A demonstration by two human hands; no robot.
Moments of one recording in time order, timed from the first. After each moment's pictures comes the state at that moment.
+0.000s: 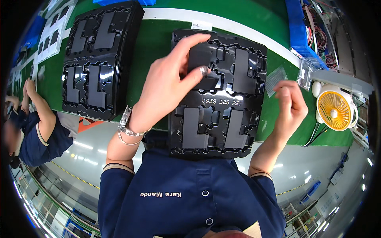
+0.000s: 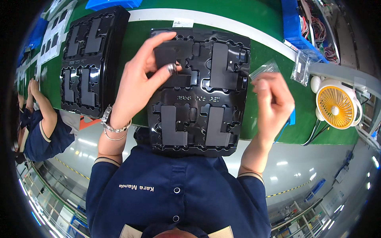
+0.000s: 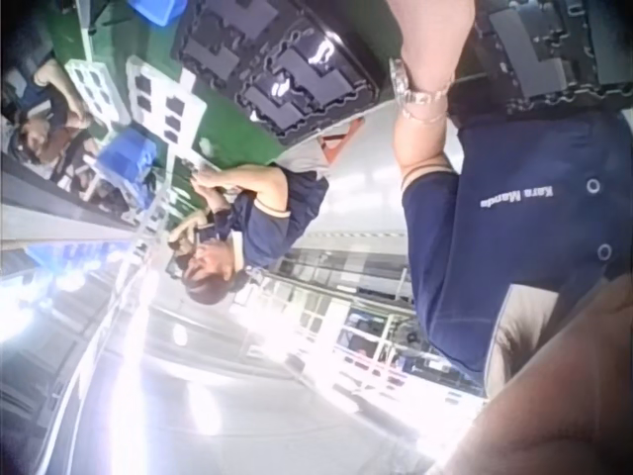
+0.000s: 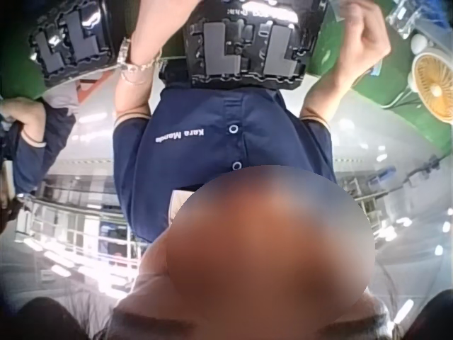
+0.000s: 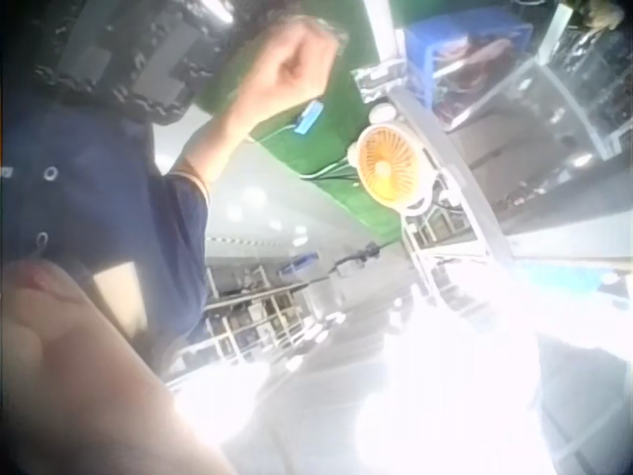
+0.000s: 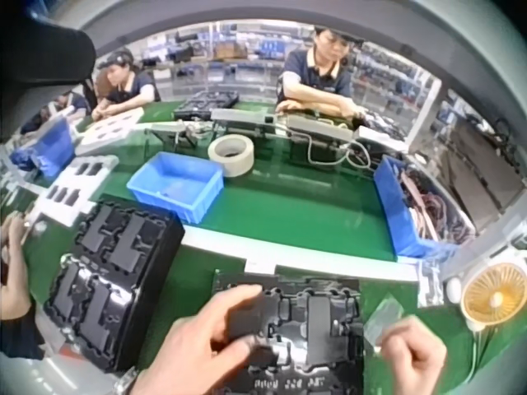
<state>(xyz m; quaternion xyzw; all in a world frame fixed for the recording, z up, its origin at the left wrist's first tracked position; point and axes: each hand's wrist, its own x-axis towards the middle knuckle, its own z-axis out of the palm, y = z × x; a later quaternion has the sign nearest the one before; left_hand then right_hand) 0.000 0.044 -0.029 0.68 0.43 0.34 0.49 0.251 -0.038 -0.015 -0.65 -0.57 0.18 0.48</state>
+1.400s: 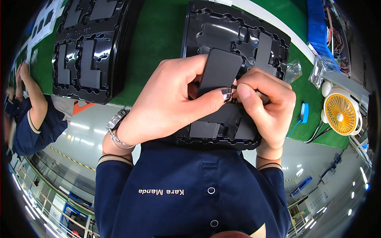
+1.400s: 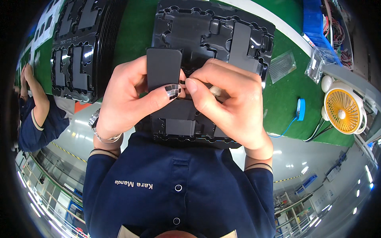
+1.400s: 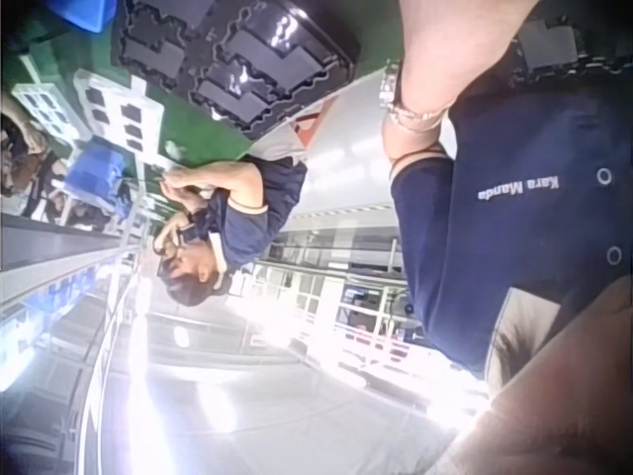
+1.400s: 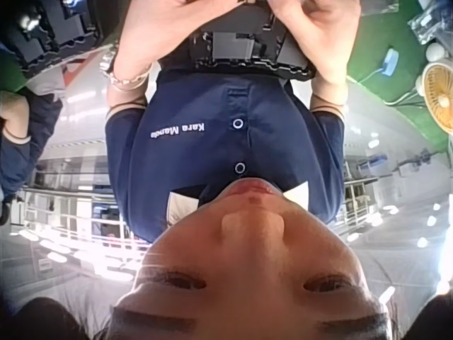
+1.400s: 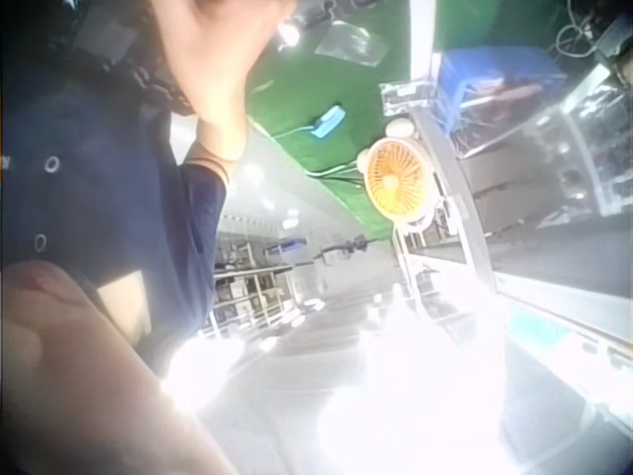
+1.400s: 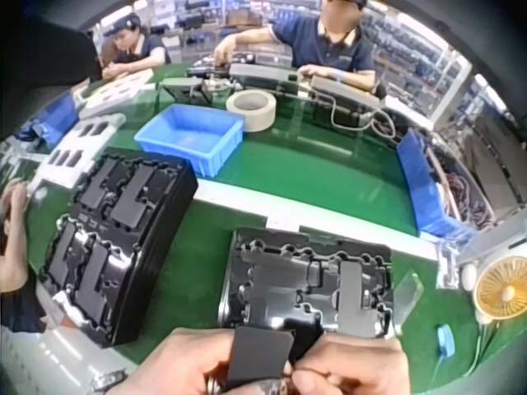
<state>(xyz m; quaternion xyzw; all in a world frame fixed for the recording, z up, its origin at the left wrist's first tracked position) -0.031 0.015 -0.009 0.53 0.37 0.22 0.73 0.171 -0.019 0.002 -0.54 -0.63 0.44 0.36</state>
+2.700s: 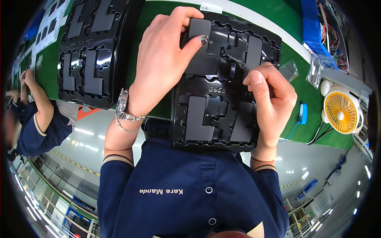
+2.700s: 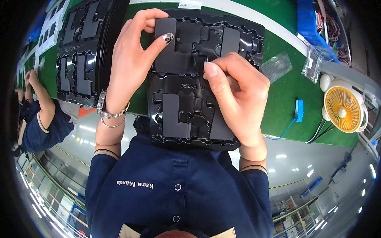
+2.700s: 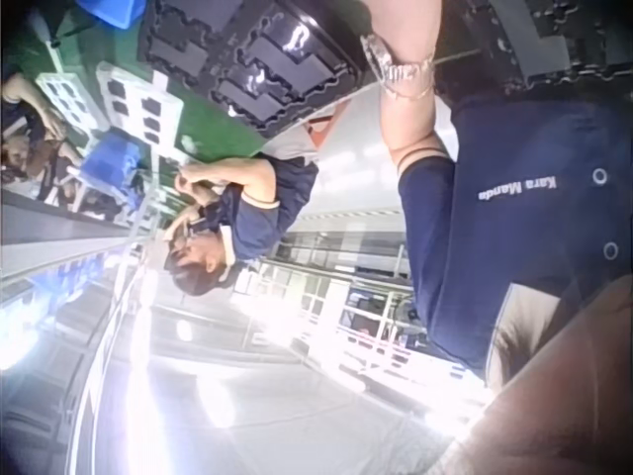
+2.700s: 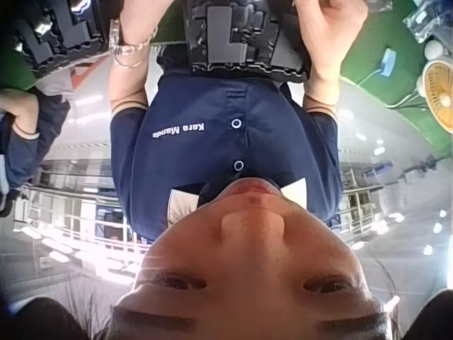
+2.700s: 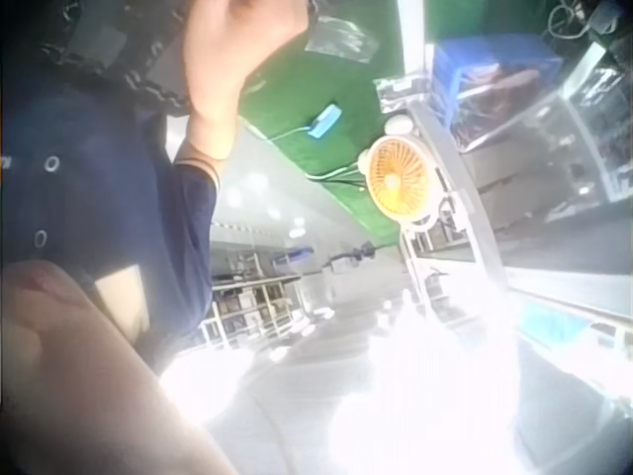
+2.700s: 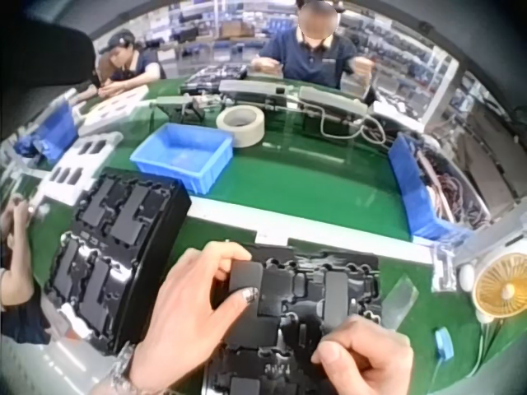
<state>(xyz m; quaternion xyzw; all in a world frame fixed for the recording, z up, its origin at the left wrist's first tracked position) -0.008 0.061 -0.041 0.78 0.49 0.30 0.25 0.186 -0.022 -0.012 -0.60 -0.58 0.33 0.44</state>
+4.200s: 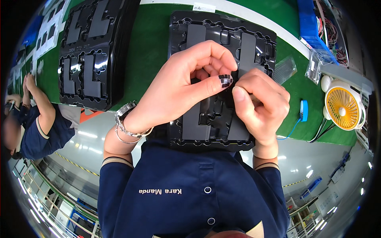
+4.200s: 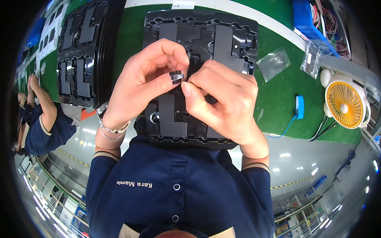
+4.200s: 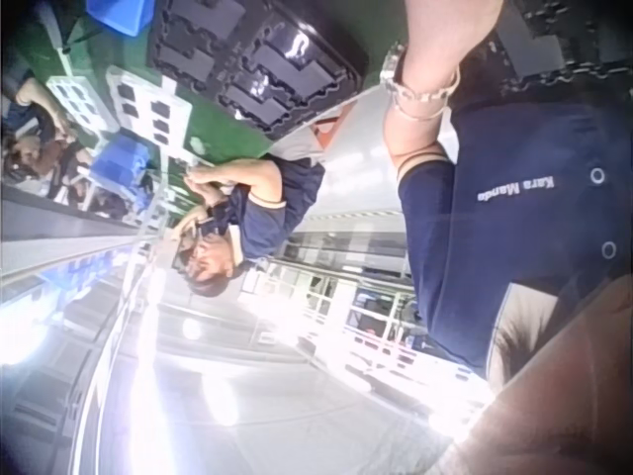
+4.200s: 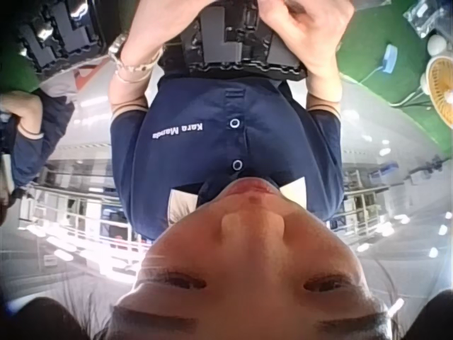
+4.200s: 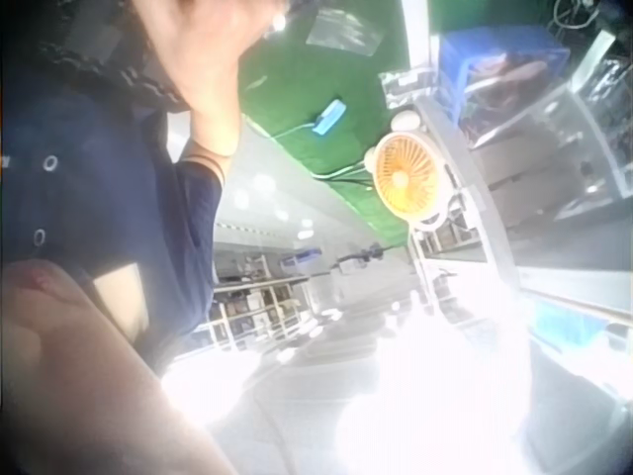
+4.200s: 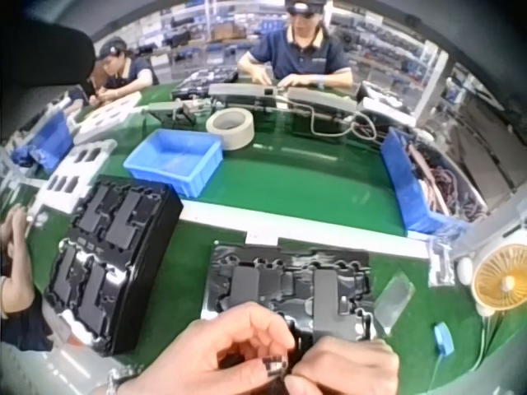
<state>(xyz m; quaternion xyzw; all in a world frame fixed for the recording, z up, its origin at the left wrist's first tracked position) 0.005 0.031 -0.018 0.55 0.31 0.27 0.73 0.187 -0.023 -0.007 -0.51 -0.70 0.24 0.42</state>
